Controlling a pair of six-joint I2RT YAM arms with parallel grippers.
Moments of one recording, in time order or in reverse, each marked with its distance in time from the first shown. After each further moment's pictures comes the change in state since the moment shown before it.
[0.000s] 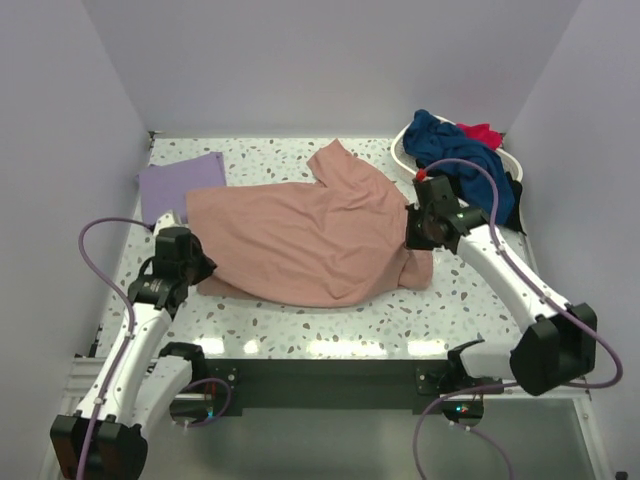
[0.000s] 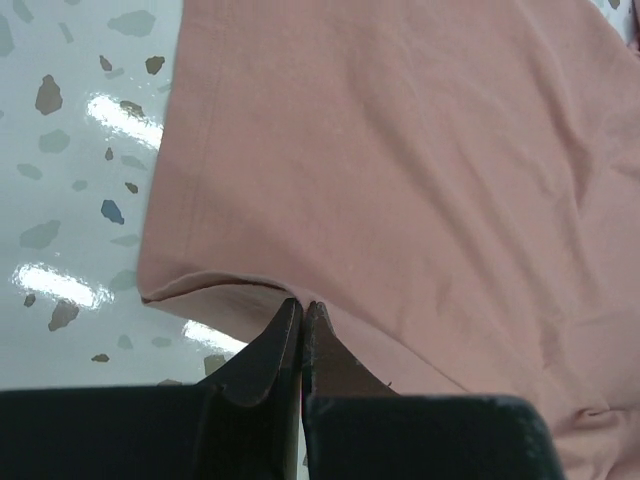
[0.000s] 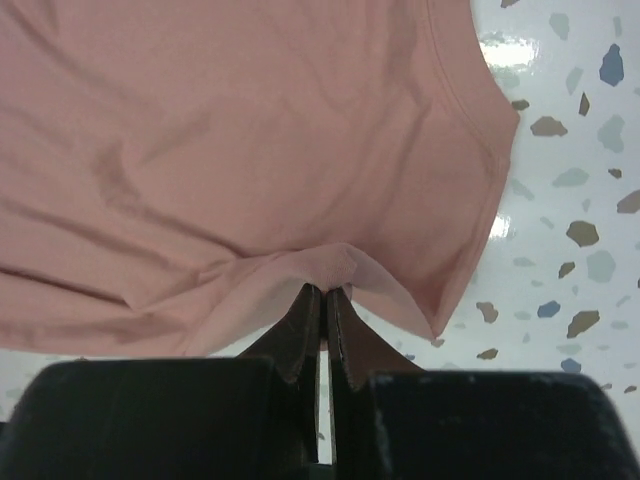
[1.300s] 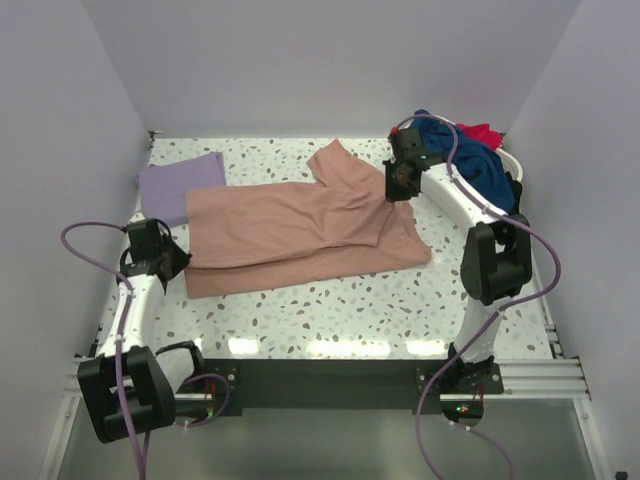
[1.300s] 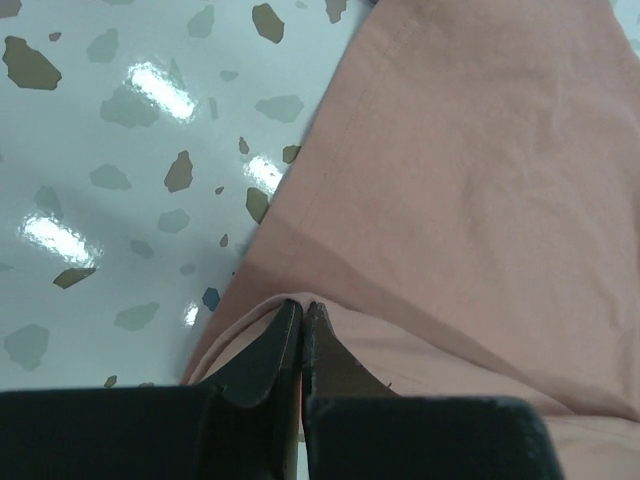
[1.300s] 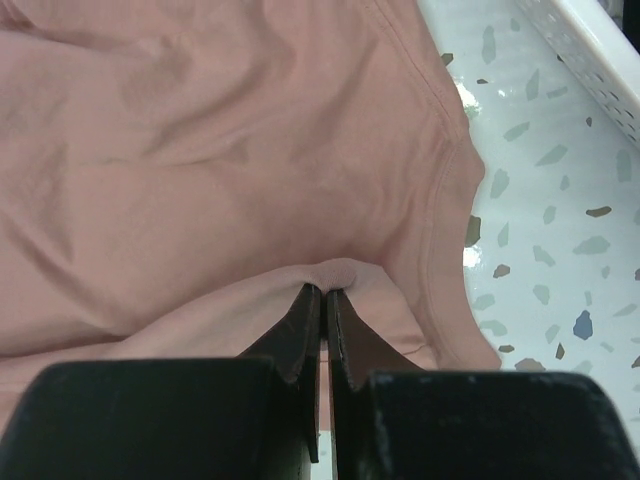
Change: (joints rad) left arm 0.388 0.275 -0.021 0.224 0.158 0.095; right arm -0.053 0.618 0.512 0.098 0.030 -0.127
